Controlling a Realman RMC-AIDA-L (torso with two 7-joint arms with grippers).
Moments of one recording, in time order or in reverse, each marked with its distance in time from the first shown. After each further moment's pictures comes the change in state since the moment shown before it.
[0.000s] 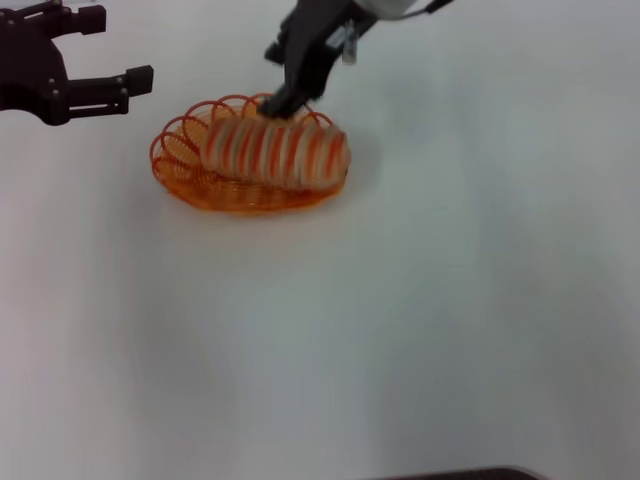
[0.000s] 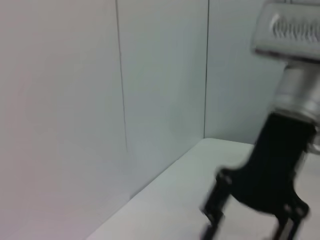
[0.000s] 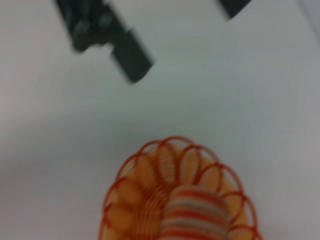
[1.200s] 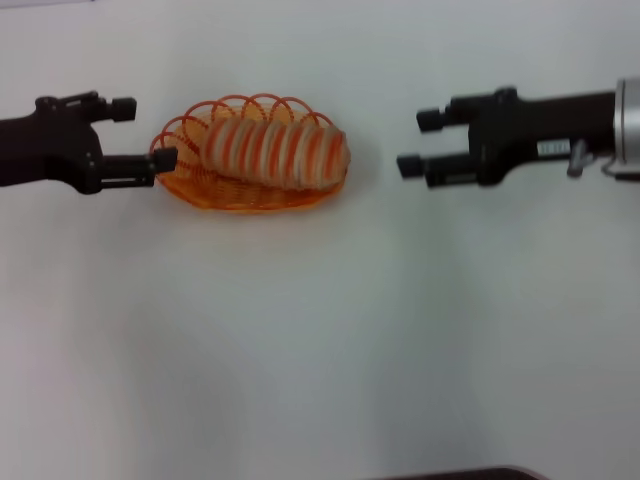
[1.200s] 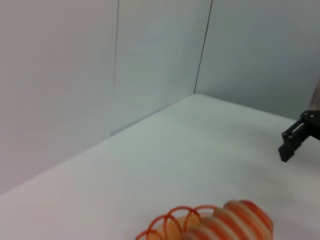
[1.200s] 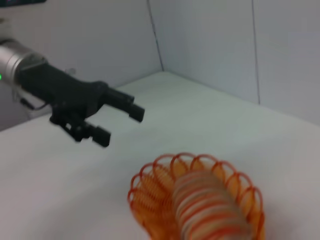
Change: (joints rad) left arm -0.002 0.022 0.041 -0.197 0.103 -0.083 -0.006; right arm -0.641 -0.003 0.390 -0.111 0.444 -0.213 -0.429
